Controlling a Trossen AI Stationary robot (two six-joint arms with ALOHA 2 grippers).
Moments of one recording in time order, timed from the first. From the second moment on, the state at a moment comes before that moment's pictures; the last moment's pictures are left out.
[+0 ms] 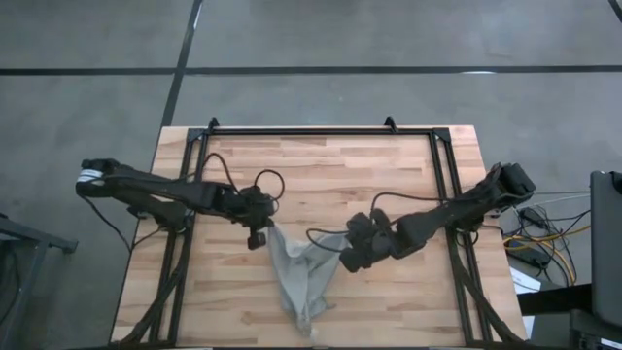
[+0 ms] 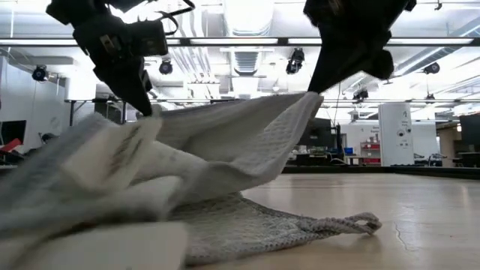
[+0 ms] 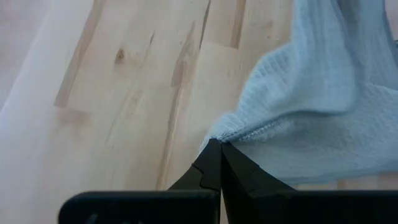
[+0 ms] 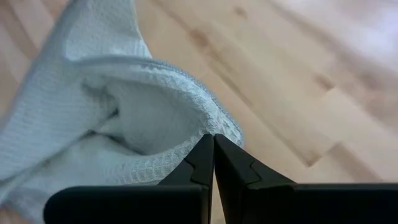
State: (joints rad) left arm -0.09 1.19 0.77 -0.49 -0.07 -0.32; right arm 0.40 1.58 1.11 -0.59 0.50 1.02
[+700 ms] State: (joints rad) left arm -0.09 1.06 0.90 -0.60 -0.15 -0.28; right arm 0.39 1.33 1.11 -0.70 0.71 0.91
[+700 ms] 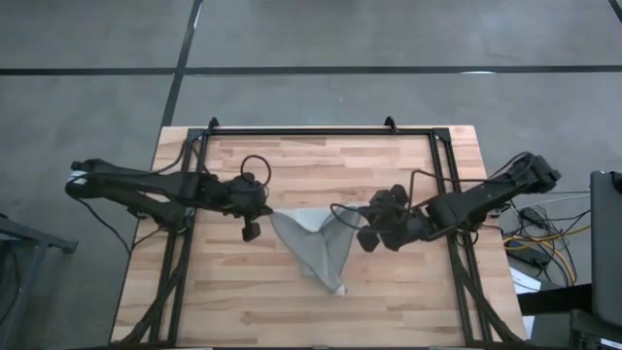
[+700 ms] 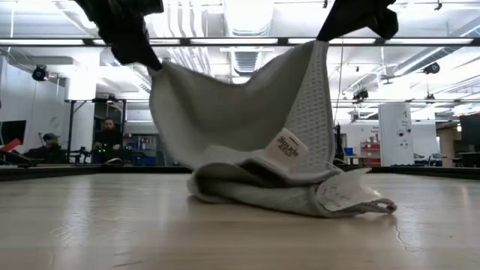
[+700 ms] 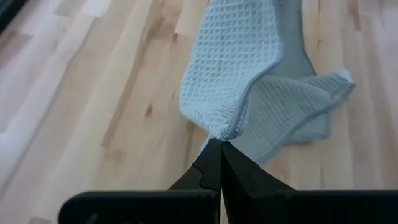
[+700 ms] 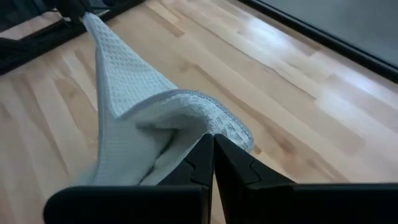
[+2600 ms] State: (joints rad) left arm -0.10 0.88 1.26 -0.94 0.36 -0.33; right arm 0.44 0.93 1.11 -0.51 0.54 0.45
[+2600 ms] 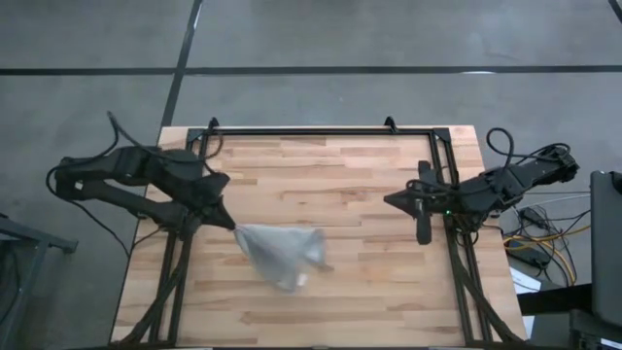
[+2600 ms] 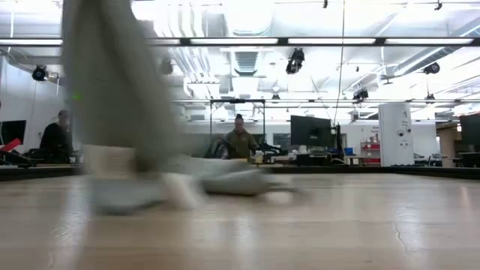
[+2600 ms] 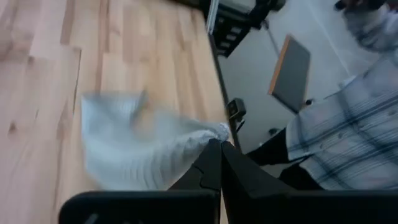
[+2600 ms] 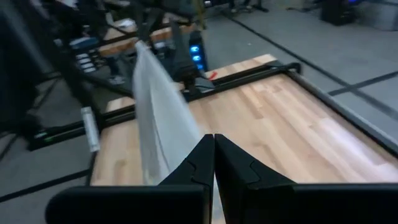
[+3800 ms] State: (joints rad) left arm -0.10 1.07 1.29 -0.83 0.34 -0.28; right arm 0.44 1.36 1.11 -0.34 0.35 0.70
